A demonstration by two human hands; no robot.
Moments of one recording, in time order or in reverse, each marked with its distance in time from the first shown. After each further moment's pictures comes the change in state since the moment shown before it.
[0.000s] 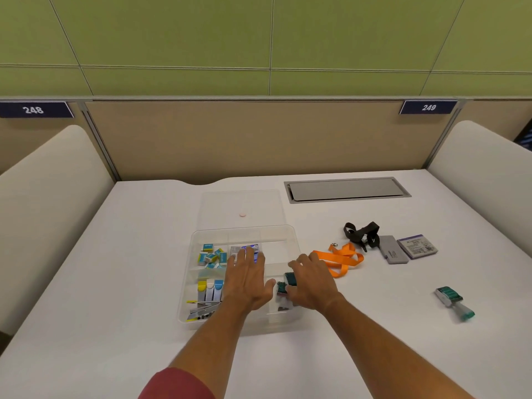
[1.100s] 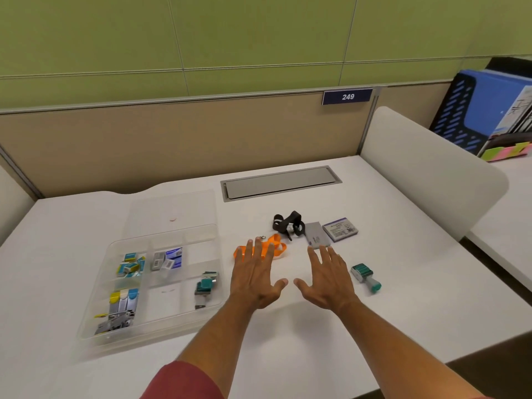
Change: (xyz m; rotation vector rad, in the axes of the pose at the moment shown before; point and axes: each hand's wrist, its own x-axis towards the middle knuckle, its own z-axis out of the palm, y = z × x) left_hand 0.017 0.207 0.001 -0.037 0.055 0.203; right_hand -0.098 0.204 0.010 0.091 0.009 0.327
